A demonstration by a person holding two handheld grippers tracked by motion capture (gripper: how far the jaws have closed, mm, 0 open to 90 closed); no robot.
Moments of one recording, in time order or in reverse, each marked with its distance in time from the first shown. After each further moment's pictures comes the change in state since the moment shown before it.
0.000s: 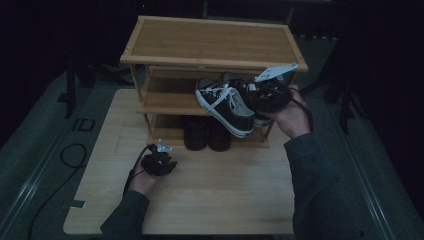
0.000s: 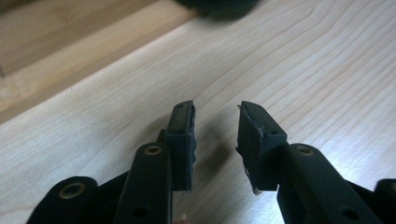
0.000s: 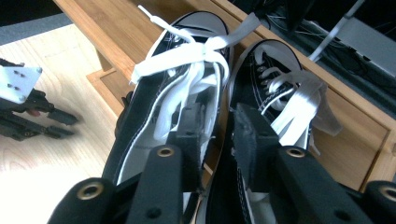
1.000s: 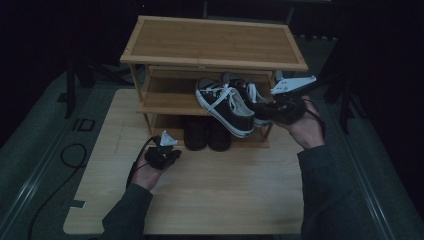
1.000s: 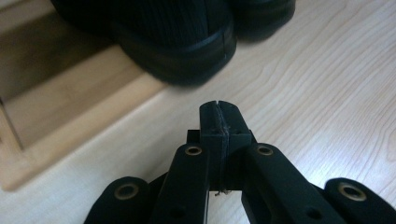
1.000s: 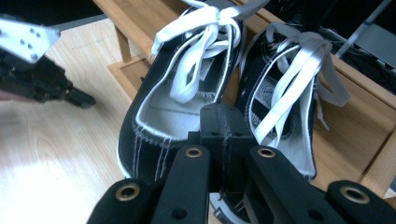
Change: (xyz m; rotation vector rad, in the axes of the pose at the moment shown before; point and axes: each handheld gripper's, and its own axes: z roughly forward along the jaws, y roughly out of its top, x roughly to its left) left arm -0.013 0.035 -0.026 -0.091 -0.030 0.067; right arm -0.005 -0.034 -0.023 -0.040 0.072 -0.017
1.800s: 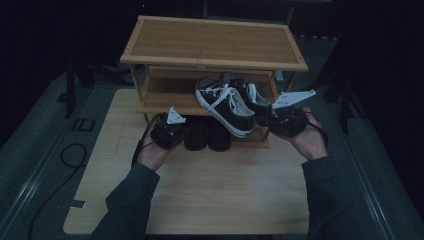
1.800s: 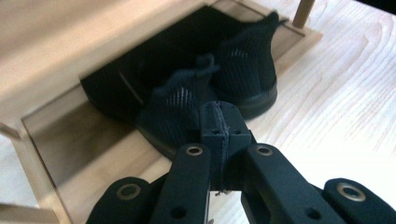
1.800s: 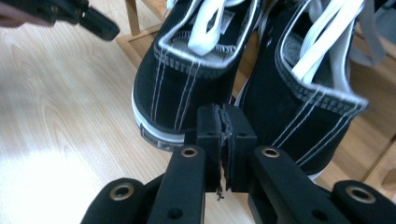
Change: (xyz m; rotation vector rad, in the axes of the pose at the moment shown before) left arm -0.002 0.073 -0.028 -0.086 0.022 0.076; right arm 0.009 -0.029 0.001 0.052 0.027 -0.017
